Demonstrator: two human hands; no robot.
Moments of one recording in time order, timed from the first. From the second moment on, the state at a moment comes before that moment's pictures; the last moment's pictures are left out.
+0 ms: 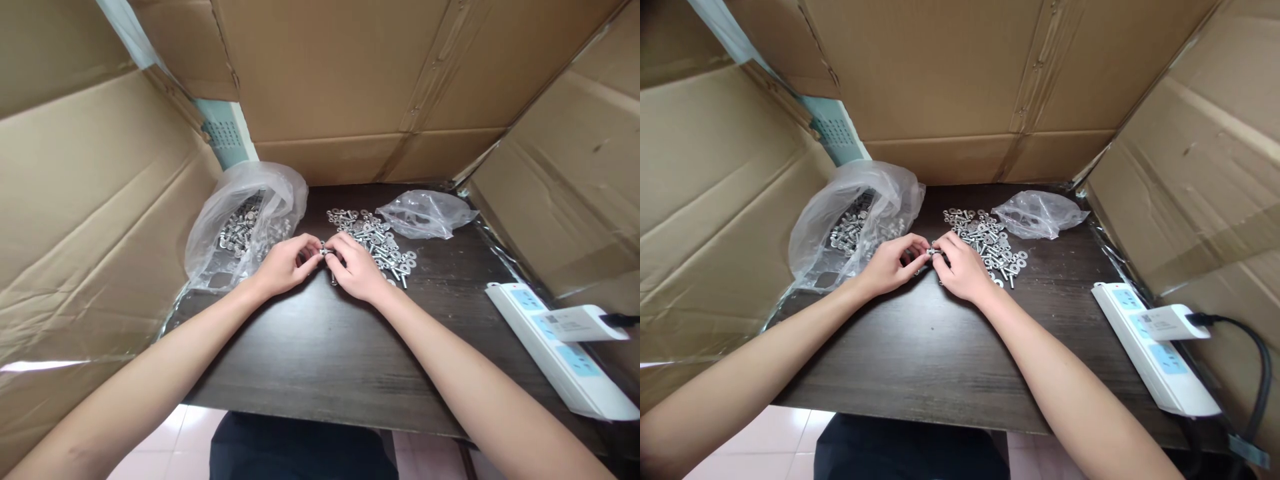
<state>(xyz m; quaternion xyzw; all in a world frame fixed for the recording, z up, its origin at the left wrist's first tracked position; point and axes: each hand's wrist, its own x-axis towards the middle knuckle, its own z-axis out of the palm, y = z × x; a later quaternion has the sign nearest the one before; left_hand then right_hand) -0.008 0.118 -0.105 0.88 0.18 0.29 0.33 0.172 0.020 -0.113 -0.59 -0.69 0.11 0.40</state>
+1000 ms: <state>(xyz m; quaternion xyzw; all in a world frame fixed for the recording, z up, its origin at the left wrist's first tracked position) -0.008 0.118 -0.105 0.88 0.18 0.30 0.33 0.172 0.021 -0.115 -0.59 -0.69 0.11 0.41</state>
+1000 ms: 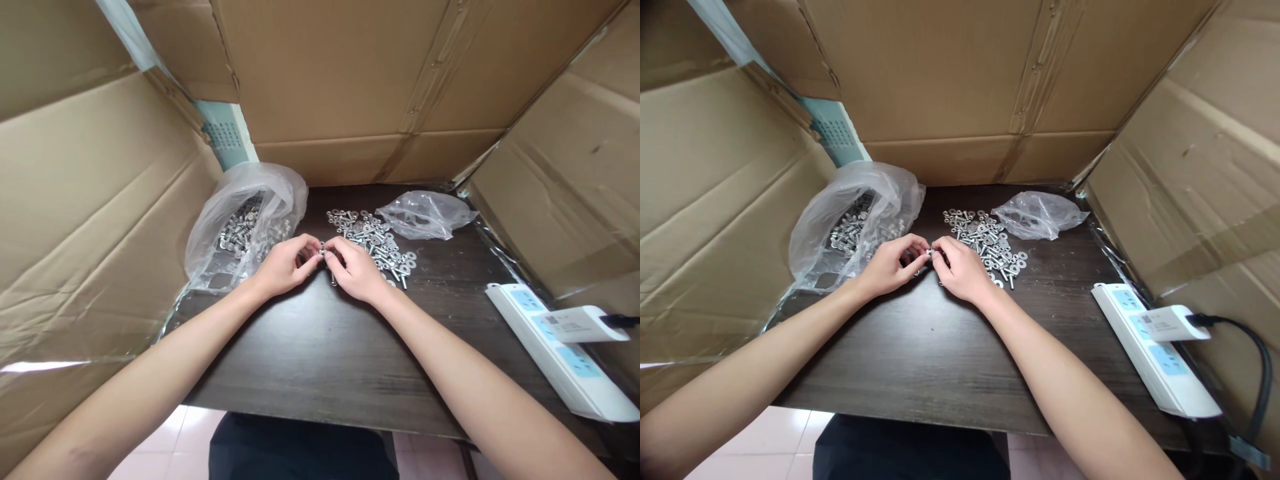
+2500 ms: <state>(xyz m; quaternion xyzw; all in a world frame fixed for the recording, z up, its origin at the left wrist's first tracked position) -0.008 0.119 -0.106 0.87 0.18 0.30 0.34 0.172 0.022 -0.112 -0.60 -0.68 0.12 0.39</state>
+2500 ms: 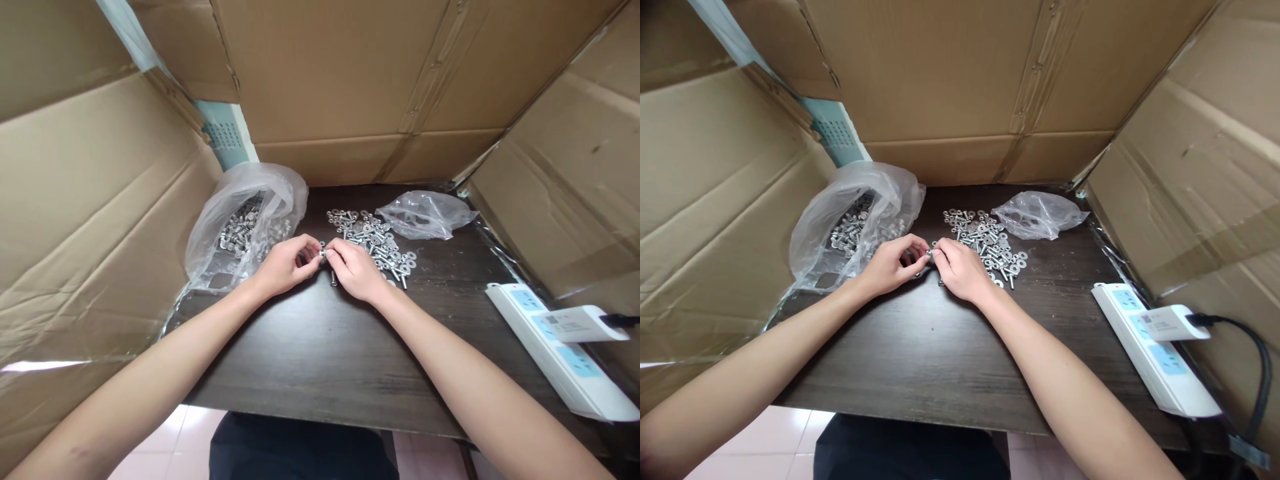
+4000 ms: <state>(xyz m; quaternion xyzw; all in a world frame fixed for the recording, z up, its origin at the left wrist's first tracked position) -0.008 0.119 -0.105 0.88 0.19 0.30 0.33 0.172 0.021 -0.115 -0.59 -0.69 0.09 0.41</state>
